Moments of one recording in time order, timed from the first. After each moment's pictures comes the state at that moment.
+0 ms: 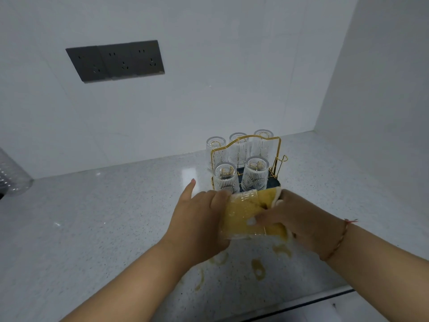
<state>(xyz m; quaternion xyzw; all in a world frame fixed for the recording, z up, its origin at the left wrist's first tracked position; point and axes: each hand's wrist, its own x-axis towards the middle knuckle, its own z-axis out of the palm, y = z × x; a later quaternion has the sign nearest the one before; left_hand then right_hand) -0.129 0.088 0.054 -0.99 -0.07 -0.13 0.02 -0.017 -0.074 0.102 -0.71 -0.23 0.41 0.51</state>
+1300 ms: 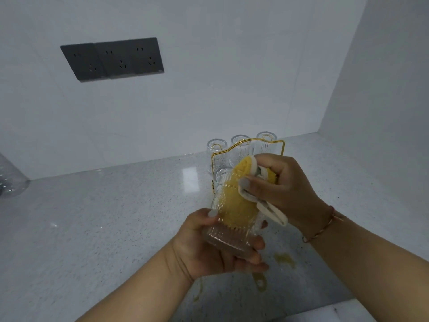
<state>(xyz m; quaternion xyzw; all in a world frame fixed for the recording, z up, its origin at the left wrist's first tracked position) -0.113 0.085 0.057 -0.38 0.03 0.21 -0.90 0.009 -0.037 0.118 -0.63 -0.49 0.08 0.60</state>
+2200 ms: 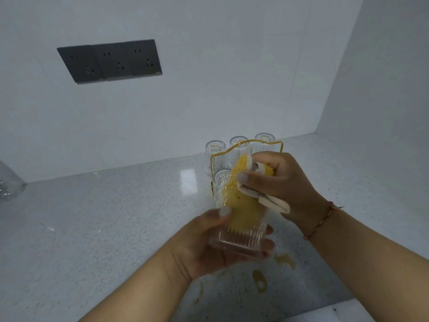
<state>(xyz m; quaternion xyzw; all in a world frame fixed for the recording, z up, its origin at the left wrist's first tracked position) -0.114 0.081 0.066 -0.44 0.00 0.14 -0.89 0.012 -0.035 0.120 -0.60 -0.46 0.17 0.63</state>
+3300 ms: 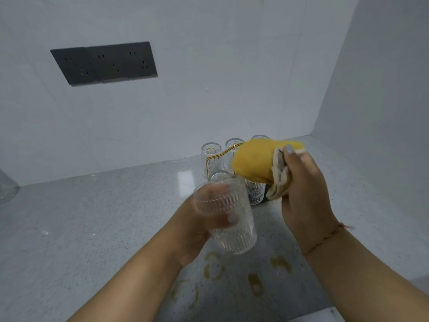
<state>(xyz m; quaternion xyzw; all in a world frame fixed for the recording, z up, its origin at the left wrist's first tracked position) -0.099 0.093 0.080 -0.61 -0.06 -0.06 -0.79 0.021 -0.045 0.106 -0.58 -0.11 0.10 0.80</state>
